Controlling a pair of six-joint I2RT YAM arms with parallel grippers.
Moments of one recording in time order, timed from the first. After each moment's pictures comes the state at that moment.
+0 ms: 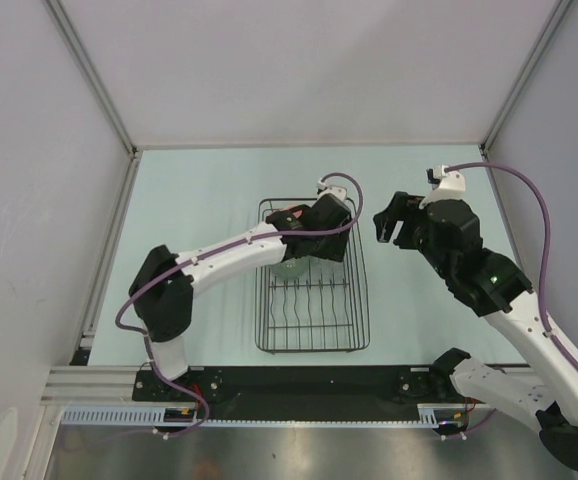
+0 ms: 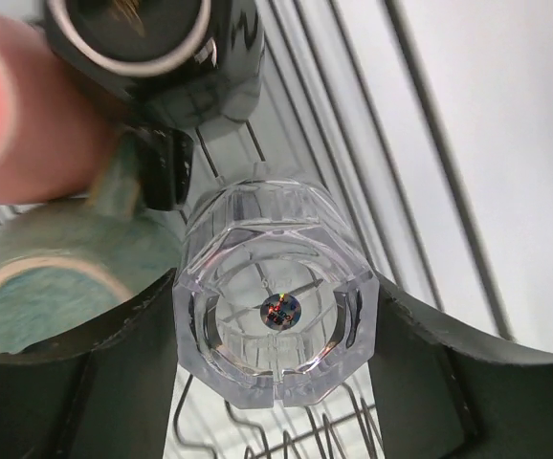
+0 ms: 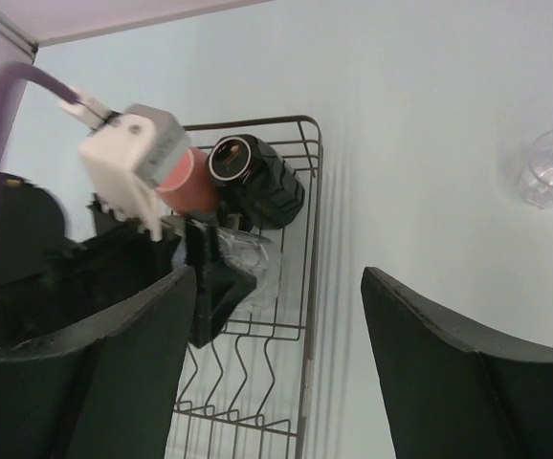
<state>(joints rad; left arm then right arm) -0.94 1.82 1.49 -0.58 -0.26 -0.52 0.61 0.89 1.12 -0.59 0.33 0.48</state>
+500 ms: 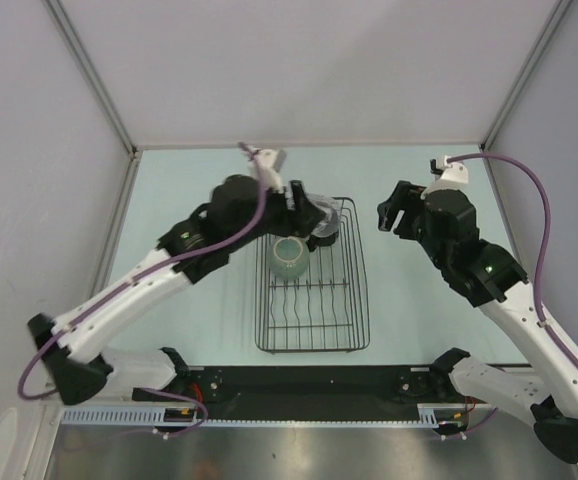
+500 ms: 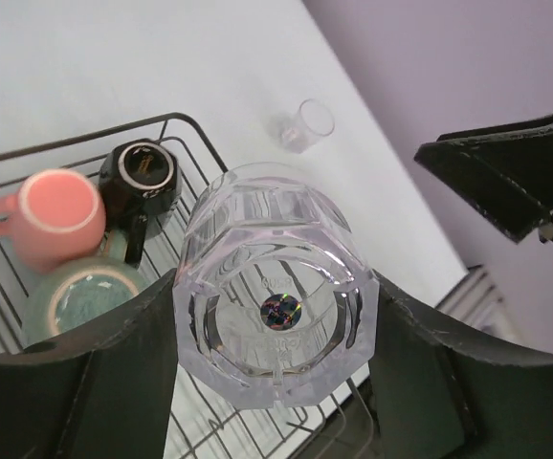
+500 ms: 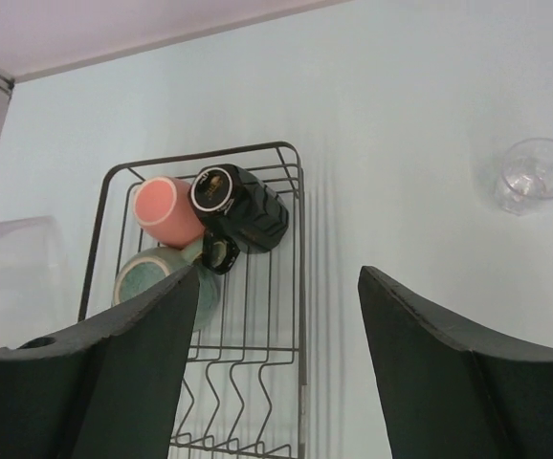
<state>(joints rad) -0.88 1.29 1.38 -0.43 -0.14 -0.51 0.59 0.95 1.17 -0.58 0.39 0.49</state>
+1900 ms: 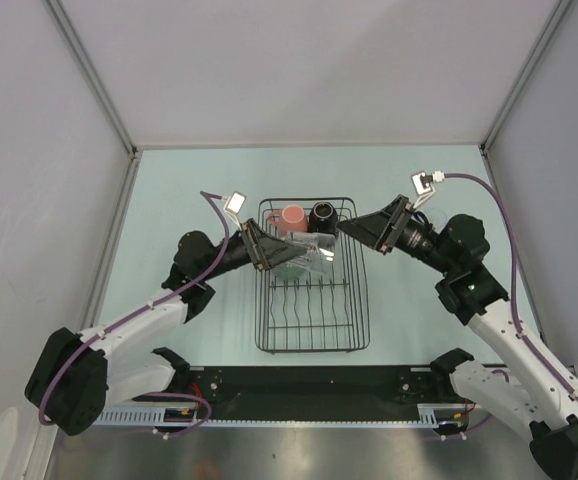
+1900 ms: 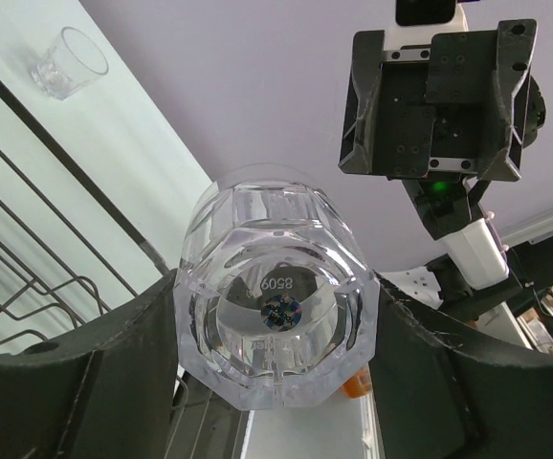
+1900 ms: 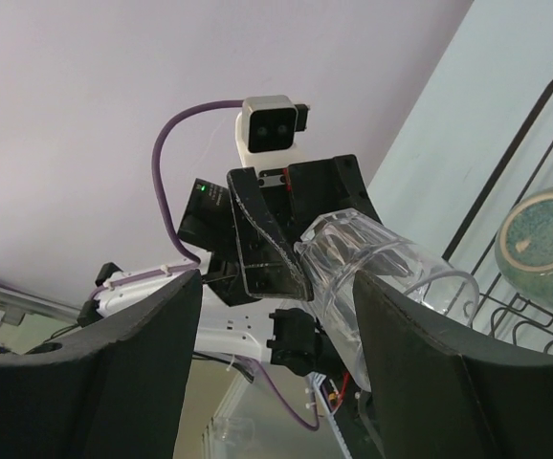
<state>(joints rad) -0.56 1.10 0.52 0.73 0.63 -1.09 0.46 0.84 0.79 0.18 -0.54 1.06</state>
